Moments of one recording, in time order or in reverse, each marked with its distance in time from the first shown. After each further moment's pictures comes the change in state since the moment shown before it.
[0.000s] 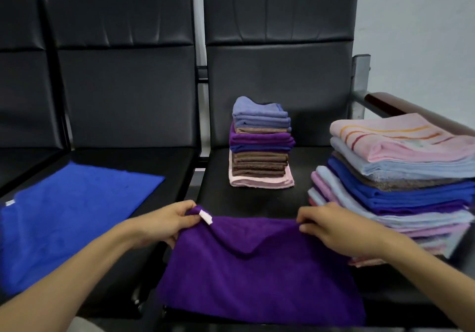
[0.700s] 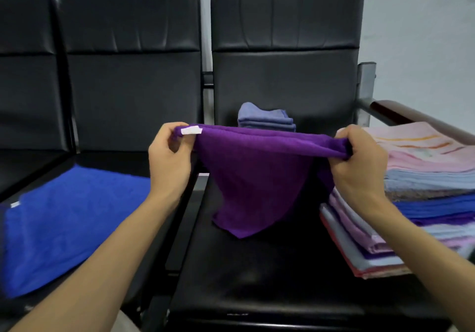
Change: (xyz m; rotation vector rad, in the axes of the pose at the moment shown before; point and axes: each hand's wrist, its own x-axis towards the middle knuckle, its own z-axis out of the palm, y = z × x) left_hand 0.008 0.080 -0.004 -0.330 1.047 0.785; right_hand 0.035 -0.008 -0.058 0.209 1.221 0.023
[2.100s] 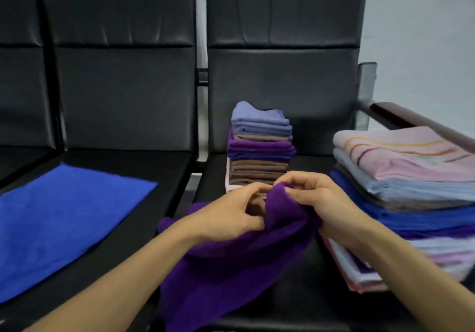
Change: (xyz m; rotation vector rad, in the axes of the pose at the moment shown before) left_hand -0.053 0.000 0.053 0.110 -1.132 -0.254; right_hand -0.023 -0.020 0.012 0.808 -0.818 0.676
